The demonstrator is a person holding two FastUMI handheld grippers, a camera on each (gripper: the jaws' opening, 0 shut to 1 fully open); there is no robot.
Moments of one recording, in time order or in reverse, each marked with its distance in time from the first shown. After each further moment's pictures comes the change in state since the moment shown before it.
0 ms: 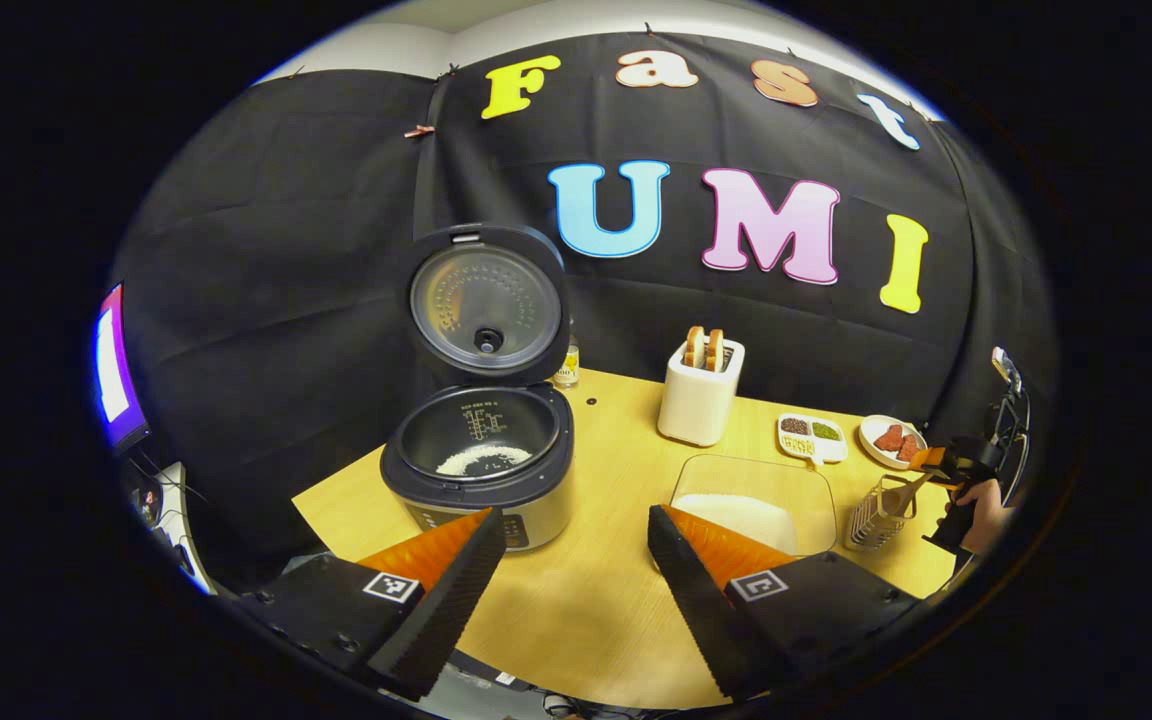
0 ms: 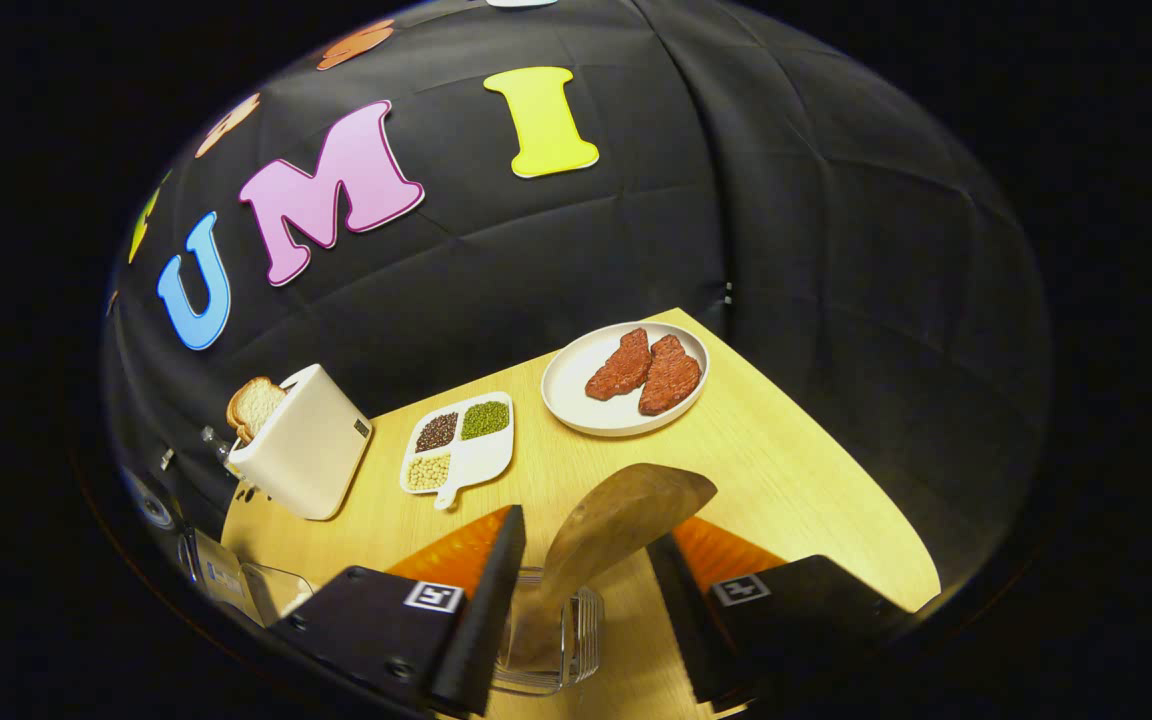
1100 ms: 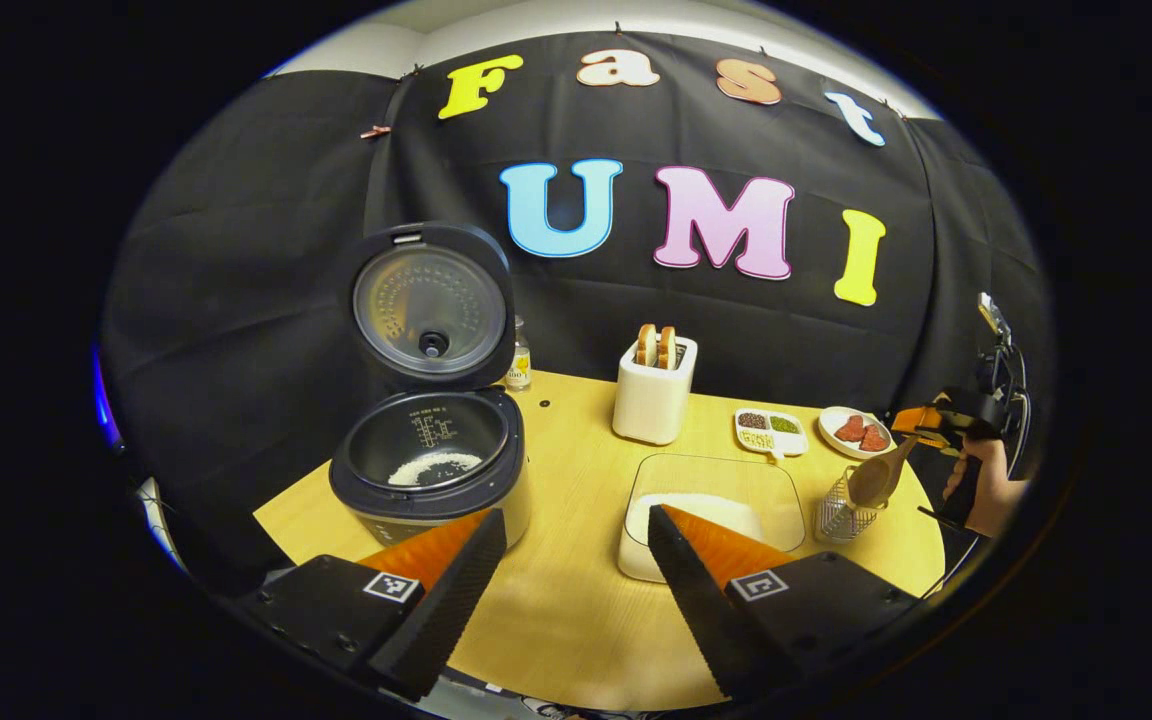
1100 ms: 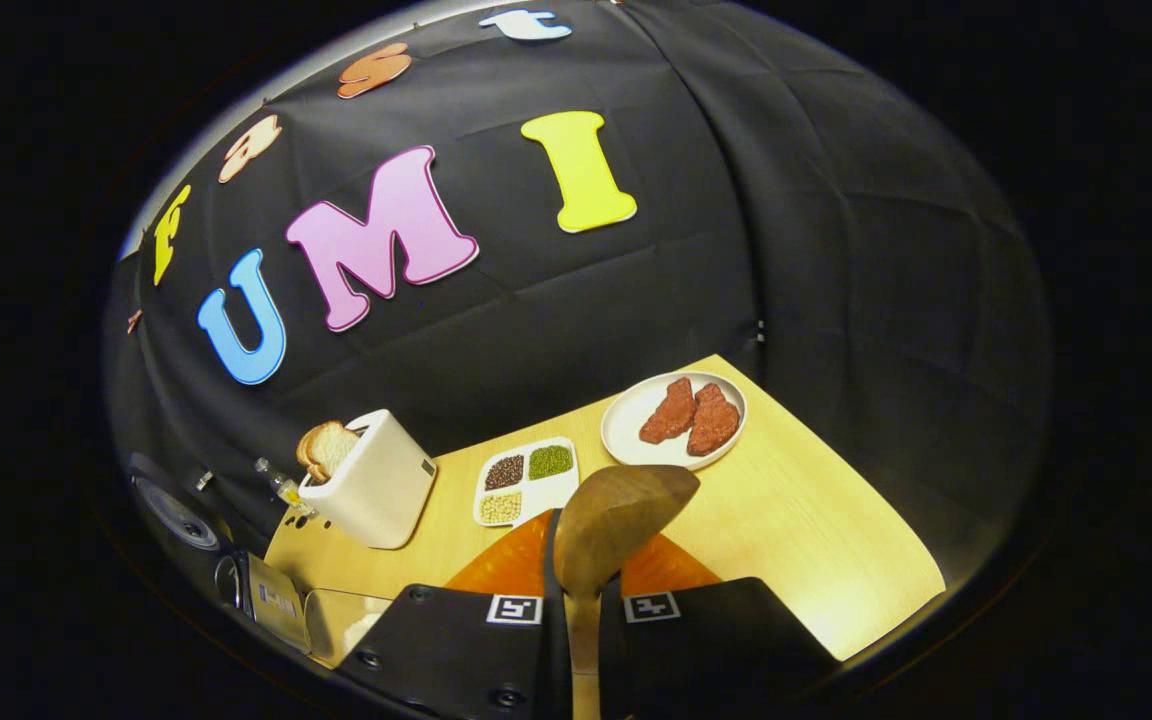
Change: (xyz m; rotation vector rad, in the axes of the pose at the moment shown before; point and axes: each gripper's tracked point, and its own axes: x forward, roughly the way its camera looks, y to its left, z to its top) left arm 0.016 -0.006 0.010 0.024 -0.025 -0.145; right arm -0.073 0.057 0.053 -0.009 -0.155 0.105
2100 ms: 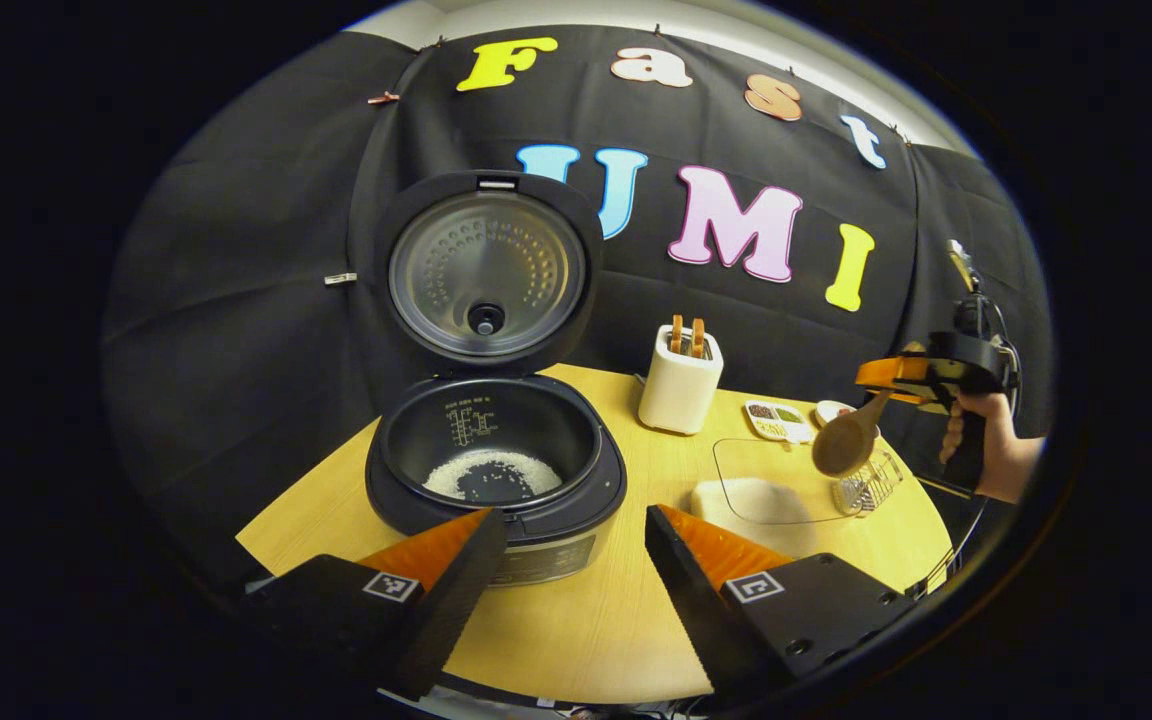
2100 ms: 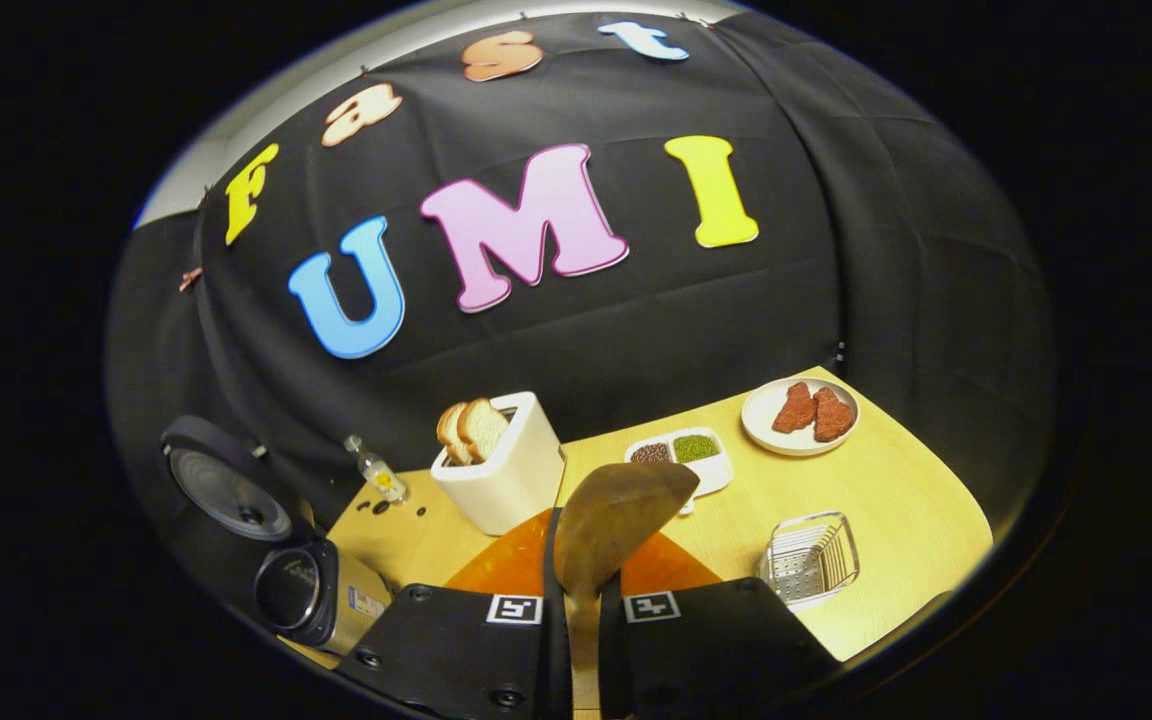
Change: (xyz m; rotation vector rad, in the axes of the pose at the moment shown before) left arm 0.038 0.124 -0.031 -0.008 0.027 -0.174; right arm -0.036 0.193 -0.068 -0.124 0.009 0.143
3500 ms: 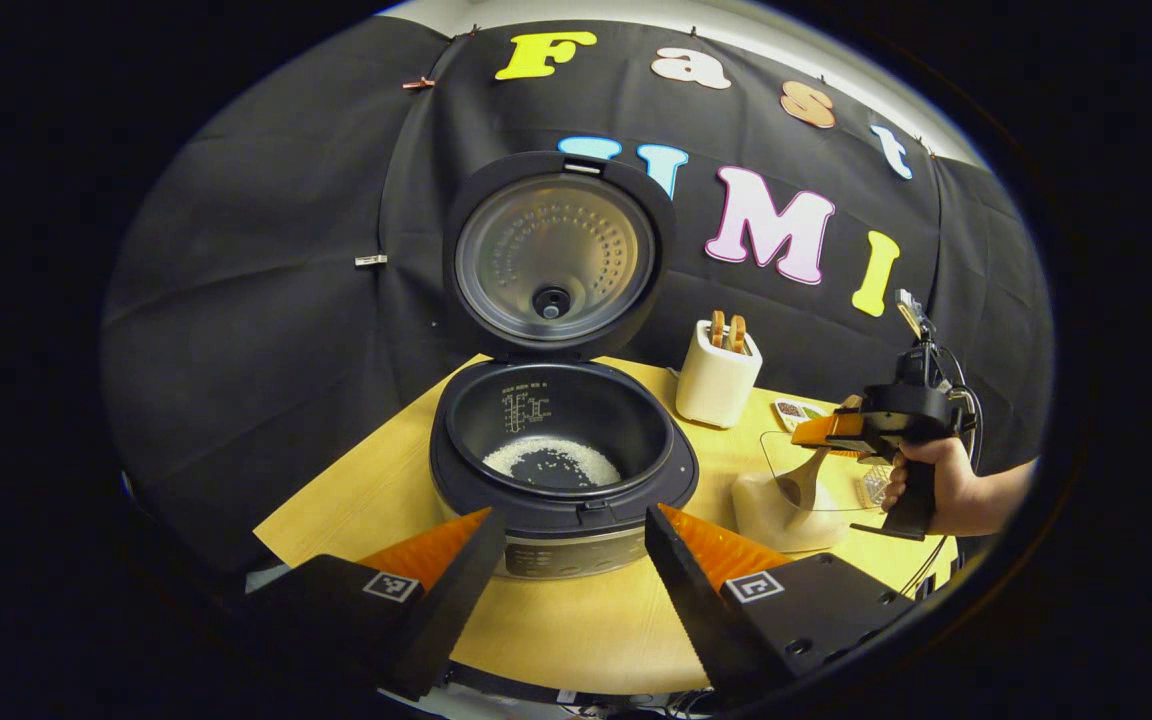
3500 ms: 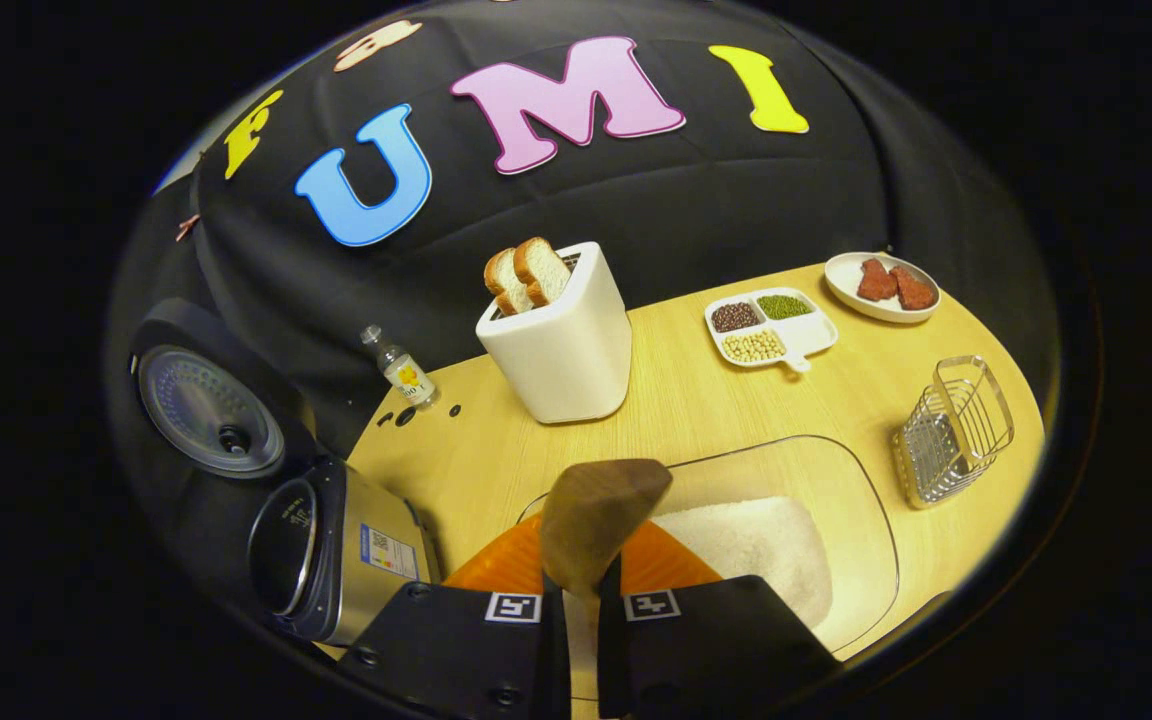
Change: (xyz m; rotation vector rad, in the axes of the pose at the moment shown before) left arm -0.004 0.053 -0.014 -0.059 0.011 0.047; right arm 0.027 0.089 -0.122 0.129 0.277 0.063
